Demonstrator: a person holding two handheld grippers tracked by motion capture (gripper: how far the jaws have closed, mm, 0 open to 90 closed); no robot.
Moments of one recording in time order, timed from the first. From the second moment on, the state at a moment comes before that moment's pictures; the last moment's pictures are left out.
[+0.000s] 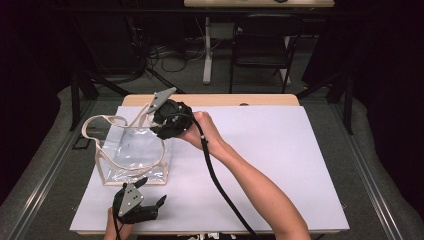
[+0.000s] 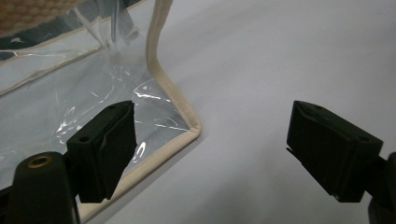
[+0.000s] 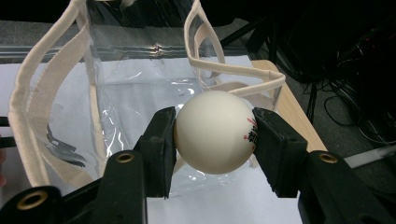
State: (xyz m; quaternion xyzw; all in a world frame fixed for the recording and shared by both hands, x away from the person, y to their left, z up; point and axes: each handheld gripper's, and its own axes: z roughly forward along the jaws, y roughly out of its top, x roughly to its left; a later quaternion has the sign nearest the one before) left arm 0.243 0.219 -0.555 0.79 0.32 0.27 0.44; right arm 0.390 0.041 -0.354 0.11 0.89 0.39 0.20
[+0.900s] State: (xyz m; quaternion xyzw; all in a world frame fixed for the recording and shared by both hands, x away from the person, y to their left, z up) left arm 0.243 0.219 -0.555 0.79 0.32 0.27 0.44; right arm 0.383 0.061 -0.362 0.09 0.90 0.39 0.18
